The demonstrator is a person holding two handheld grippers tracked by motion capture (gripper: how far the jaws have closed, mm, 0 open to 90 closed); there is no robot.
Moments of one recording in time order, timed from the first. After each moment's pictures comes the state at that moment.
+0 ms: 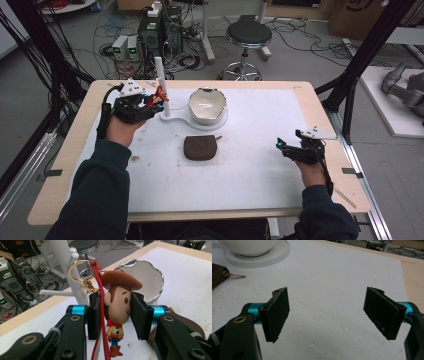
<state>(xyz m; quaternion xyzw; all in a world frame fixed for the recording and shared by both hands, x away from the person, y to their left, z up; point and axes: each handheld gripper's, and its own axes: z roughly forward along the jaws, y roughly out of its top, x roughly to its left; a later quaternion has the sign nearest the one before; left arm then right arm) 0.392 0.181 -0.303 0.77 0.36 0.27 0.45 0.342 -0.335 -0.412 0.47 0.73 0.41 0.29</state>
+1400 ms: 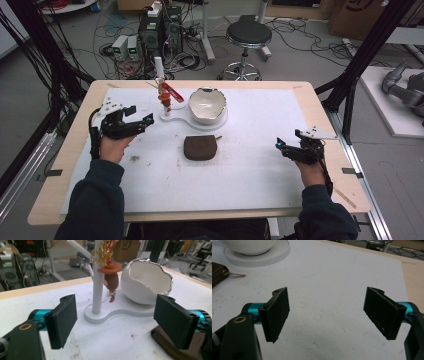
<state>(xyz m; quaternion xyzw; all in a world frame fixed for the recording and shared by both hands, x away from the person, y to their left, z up) 0.366 0.236 -0.384 0.68 0.41 0.26 0.55 0.343 -0.332 -0.412 0.46 0.73 0.41 0.29</state>
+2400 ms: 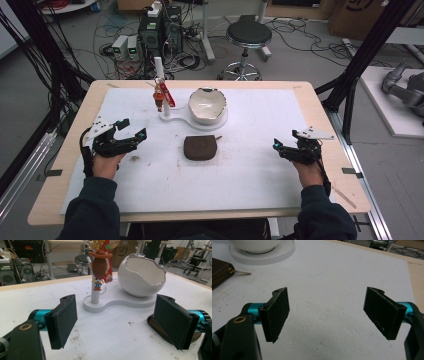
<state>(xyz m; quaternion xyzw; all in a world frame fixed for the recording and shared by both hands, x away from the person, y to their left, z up) 0.342 0.249 -0.408 0.67 0.40 0.25 0.57 0.342 -0.325 -0.411 0.46 0.74 0.40 0.28</state>
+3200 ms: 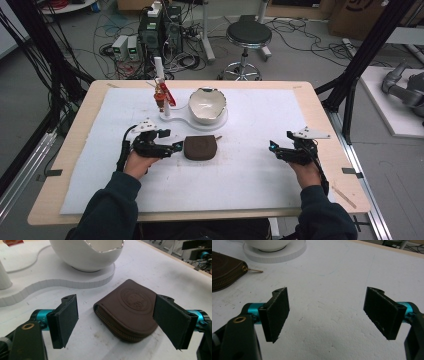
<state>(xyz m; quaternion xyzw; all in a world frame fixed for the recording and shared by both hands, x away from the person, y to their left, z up) 0.373 0.154 -0.427 0.76 0.37 0.10 0.53 0.346 -0.318 -0.414 0.44 0.75 0.42 0.25</state>
